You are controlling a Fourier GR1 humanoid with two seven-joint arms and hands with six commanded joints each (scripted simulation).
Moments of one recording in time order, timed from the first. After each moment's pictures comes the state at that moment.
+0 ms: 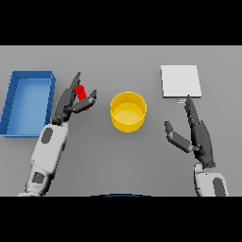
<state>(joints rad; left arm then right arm) -0.48 0.03 0.03 -0.98 -0.15 0.02 -0.04 0.10 -0.06 0.10 -1.72 0.17 -0.02 -0.08</state>
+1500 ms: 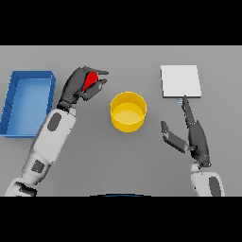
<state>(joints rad) -0.62 0.11 -0.17 -1.06 -0.33 0.11 -0.02 0.09 -0.06 0.13 -1.70 0.25 -0.05 -0.10</state>
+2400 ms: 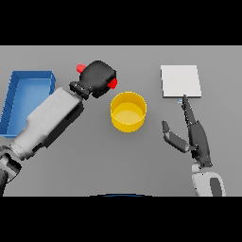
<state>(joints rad) -0.93 0.31 -0.66 -0.93 -0.81 -0.09 0.02 0.09 -0.06 0.13 -1.72 0.24 -0.03 -0.09</state>
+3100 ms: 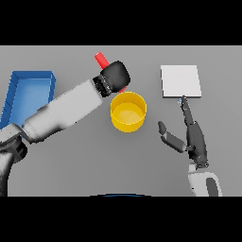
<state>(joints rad) -1.19 0.28 -1.04 -0.79 -1.01 -0.30 -0.03 0.09 -0.04 0.14 -1.70 0.28 -0.08 -0.10</state>
